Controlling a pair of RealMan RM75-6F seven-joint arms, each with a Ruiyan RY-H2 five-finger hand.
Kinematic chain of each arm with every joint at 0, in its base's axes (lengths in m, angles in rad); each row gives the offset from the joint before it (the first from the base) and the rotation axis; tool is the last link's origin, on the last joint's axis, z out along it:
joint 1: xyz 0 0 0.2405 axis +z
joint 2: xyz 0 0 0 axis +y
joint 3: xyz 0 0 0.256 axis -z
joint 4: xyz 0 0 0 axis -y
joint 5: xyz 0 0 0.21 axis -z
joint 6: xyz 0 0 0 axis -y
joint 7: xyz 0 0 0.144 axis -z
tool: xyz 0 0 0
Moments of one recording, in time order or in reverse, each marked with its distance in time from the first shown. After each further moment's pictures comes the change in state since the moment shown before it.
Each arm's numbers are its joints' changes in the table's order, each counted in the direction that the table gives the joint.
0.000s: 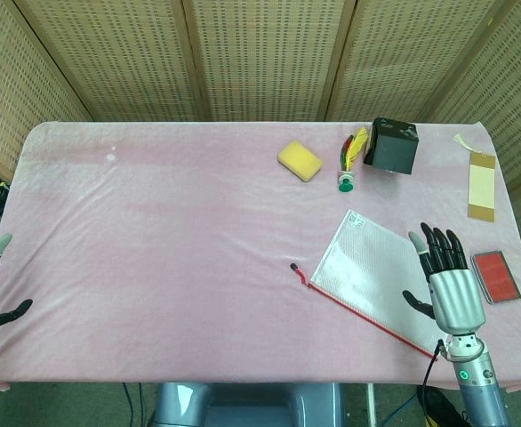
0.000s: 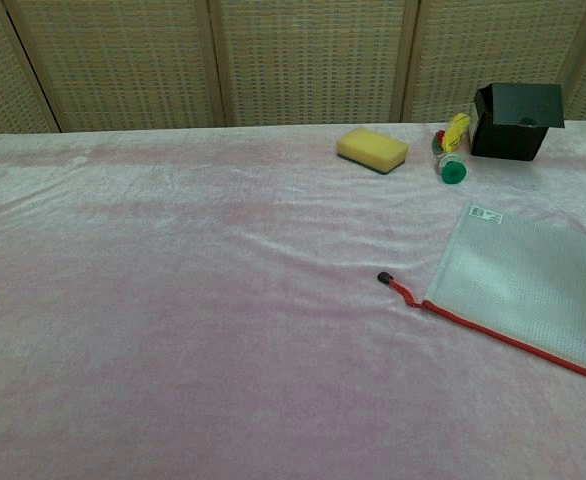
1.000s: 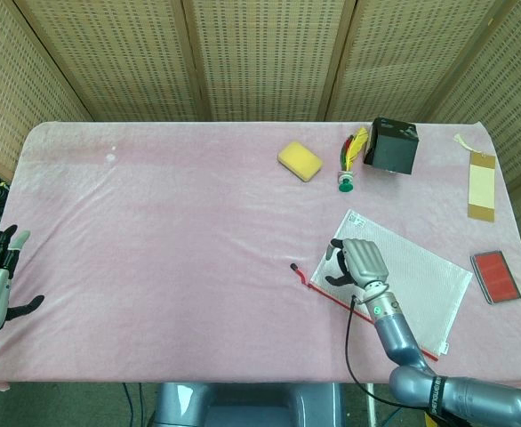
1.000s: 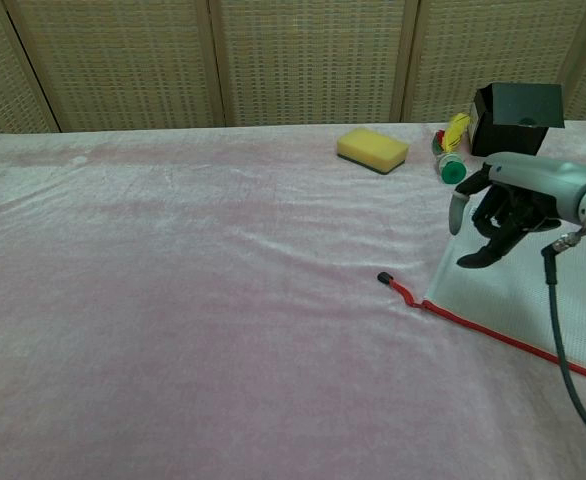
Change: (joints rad) left arm -0.049 -0.051 0.018 -0.022 0.063 0.081 -0.086; right arm 0.370 -0.187 -0.254 0.106 -0.770 0.592 0.223
